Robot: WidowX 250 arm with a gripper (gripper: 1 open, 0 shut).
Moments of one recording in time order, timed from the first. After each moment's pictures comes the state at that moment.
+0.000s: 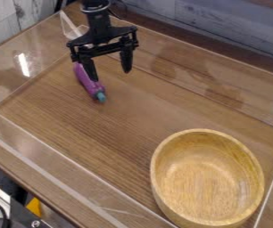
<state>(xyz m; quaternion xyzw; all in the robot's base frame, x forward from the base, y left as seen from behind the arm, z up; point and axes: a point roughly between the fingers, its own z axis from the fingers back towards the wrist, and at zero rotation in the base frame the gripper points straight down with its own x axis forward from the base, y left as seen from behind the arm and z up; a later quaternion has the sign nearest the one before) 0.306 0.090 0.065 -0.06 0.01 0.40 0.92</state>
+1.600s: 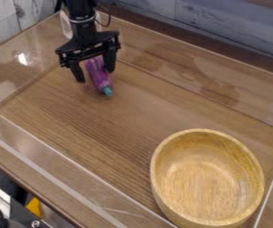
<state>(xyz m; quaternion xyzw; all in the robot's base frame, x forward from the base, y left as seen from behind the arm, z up) 0.310 0.148 0.038 -0.03 -0.04 0.50 0.86</state>
